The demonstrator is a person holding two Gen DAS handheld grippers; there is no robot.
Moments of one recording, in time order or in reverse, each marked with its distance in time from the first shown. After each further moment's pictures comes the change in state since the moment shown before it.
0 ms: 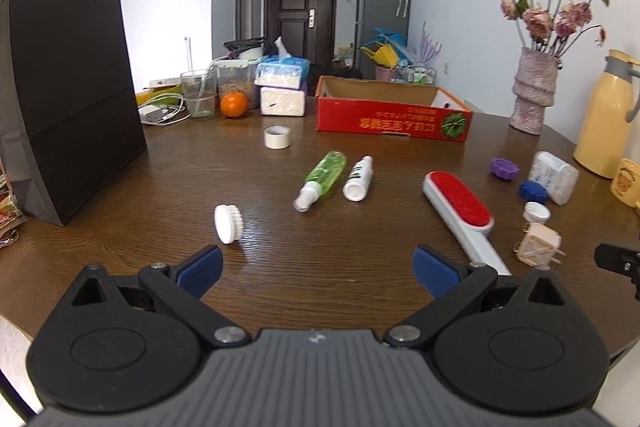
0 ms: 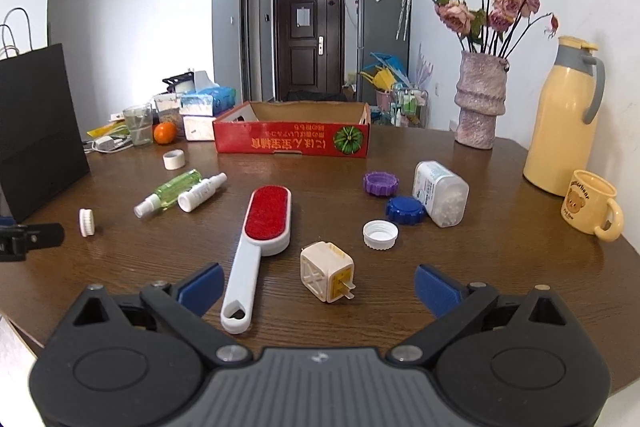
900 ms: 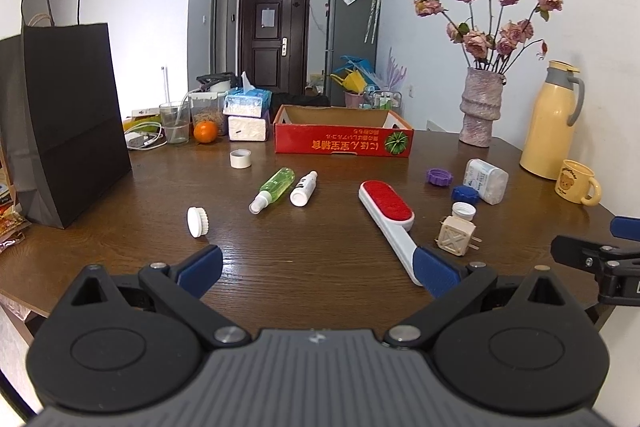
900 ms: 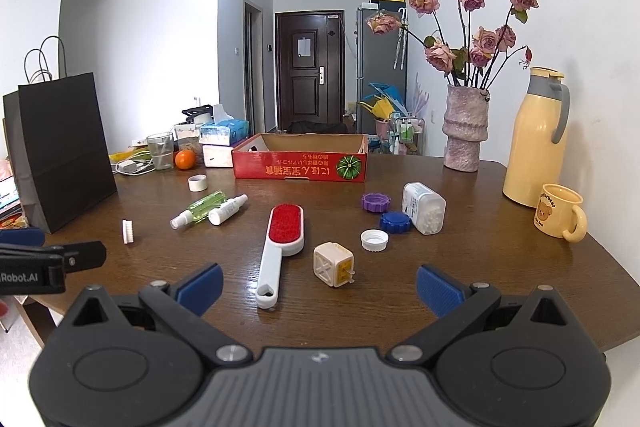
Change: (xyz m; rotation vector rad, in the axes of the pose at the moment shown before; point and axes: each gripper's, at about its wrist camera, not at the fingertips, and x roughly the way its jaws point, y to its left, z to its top) left arm -0.094 -0.046 -0.028 0.033 -0.092 -0.079; right arm -0.102 0.008 -0.022 0.003 -0.100 0.005
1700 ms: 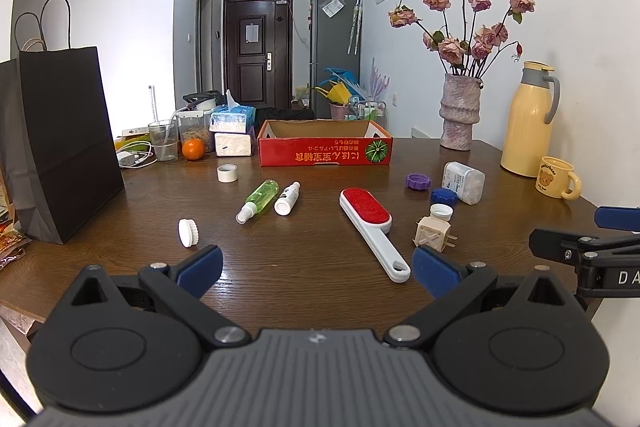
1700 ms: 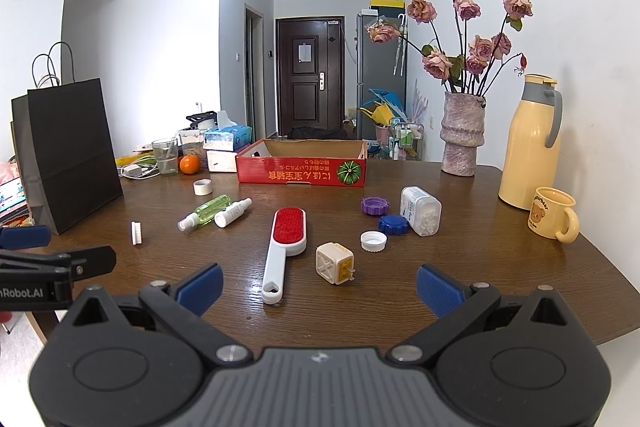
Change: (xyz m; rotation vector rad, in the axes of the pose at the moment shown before) left arm -0.036 -0.020 -0.007 0.058 -0.044 -0.024; right arm -0.028 0.001 -0.004 0.003 -0.018 0.001
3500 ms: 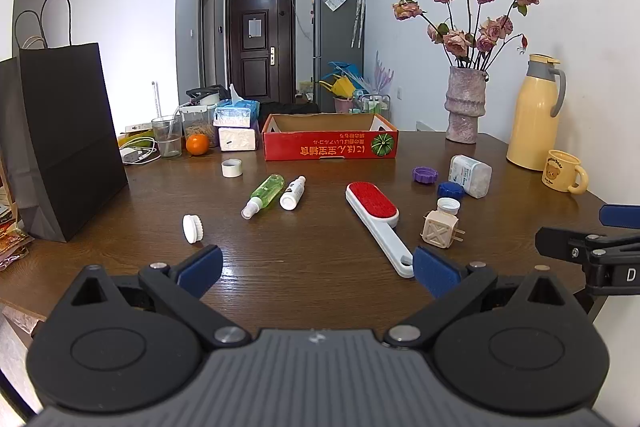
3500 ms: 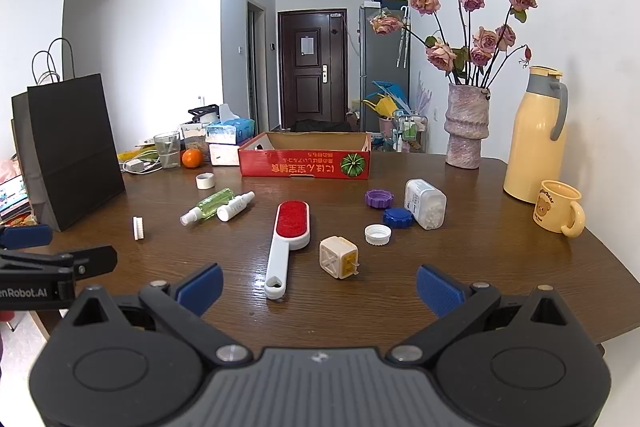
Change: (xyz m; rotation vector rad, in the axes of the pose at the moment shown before) left arm 0.006 0.003 0.000 0.010 0.014 0.010; right arm 0.007 0.000 0.001 0.007 0.022 0.015
